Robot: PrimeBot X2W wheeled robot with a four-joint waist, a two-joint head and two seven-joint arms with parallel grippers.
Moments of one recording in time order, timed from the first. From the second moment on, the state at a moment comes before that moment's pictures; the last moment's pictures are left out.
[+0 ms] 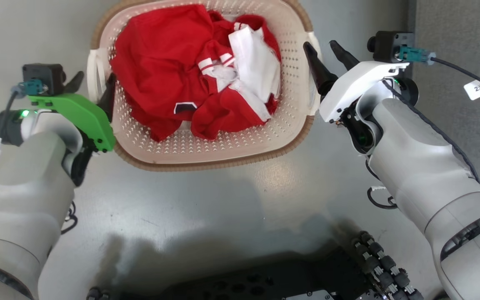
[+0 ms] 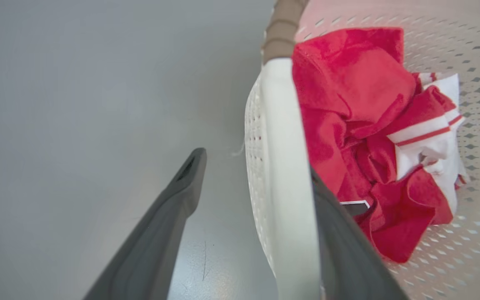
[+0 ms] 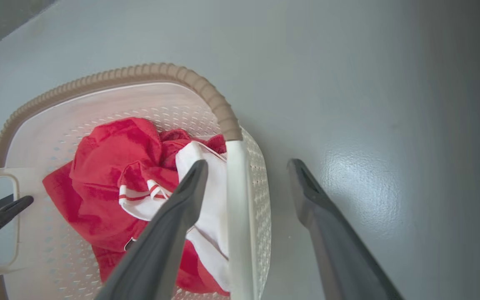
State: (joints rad) left arm -1.00 0.21 -0.98 1.10 -1.03 -0.13 -0.25; right arm -0.96 -0.05 0.74 1.07 0.87 0.11 -0.25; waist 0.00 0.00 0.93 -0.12
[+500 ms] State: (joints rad) left arm -0.91 0.21 -0.99 1.06 -1.04 -0.13 -0.25; right arm -0.89 -0.06 0.72 1.06 0.90 0.11 -0.25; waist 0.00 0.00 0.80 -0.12
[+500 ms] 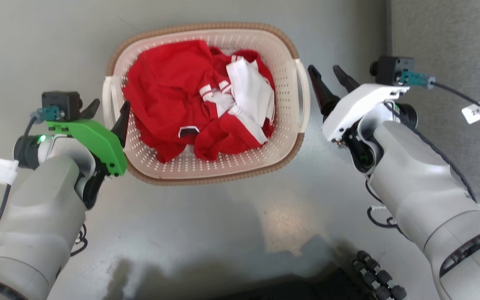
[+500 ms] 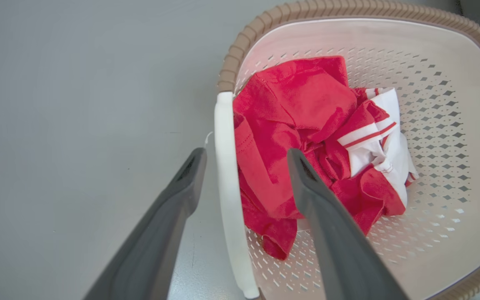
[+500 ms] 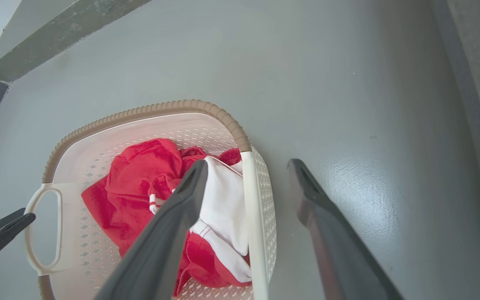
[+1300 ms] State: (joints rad) left arm -0.78 0.23 -0.86 0.92 -1.00 -0.13 -0.25; right arm -0.76 -0.09 0.65 0.96 0.80 0.12 -0.25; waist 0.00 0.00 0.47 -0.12
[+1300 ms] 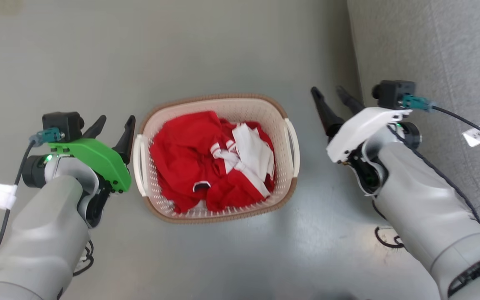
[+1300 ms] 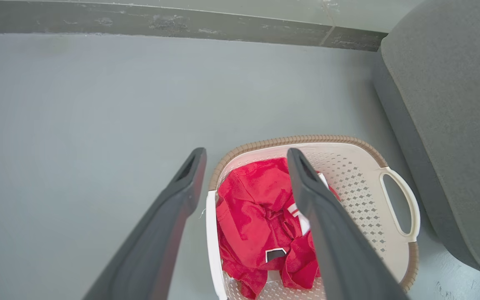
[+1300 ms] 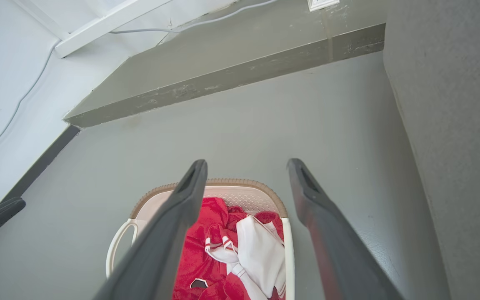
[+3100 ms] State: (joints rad) left arm -0.17 0.19 -0.32 0.33 -0.60 -0.03 -0.25; right arm -0.21 -0.16 0.28 0.43 0.46 0.04 -0.25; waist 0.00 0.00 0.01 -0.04
